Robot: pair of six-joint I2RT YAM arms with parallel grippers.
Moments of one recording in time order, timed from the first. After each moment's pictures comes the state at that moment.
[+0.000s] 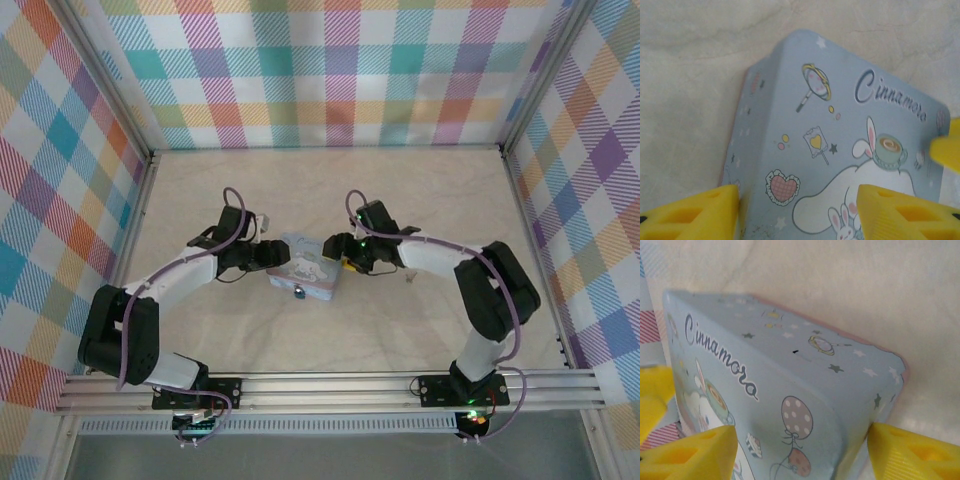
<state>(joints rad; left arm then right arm) -0.35 1.42 0.84 -0.37 0.35 -0.49 0.59 1.74 1.03 -0.20 -0.46 0.83</state>
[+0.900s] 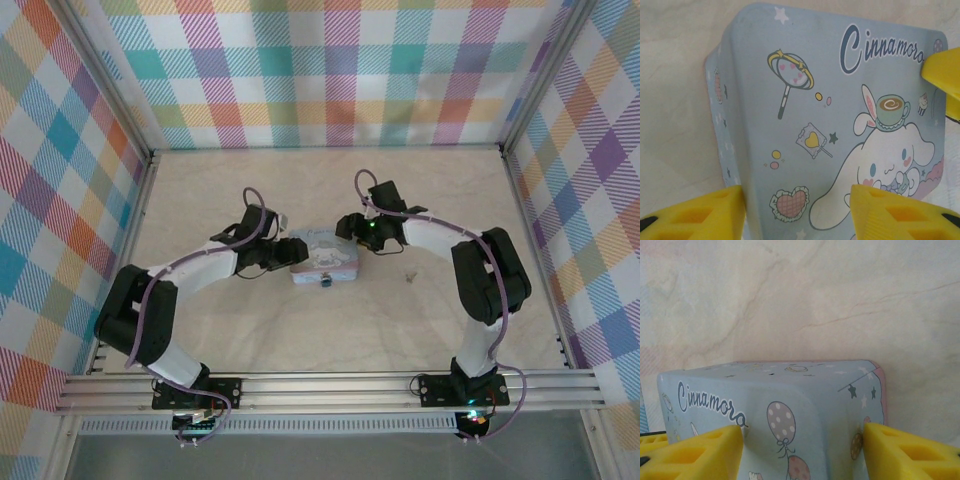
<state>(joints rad) -0.47 1.57 0.92 -0.26 0.34 -0.64 0.46 1.83 1.17 -0.29 -0.41 0.70</state>
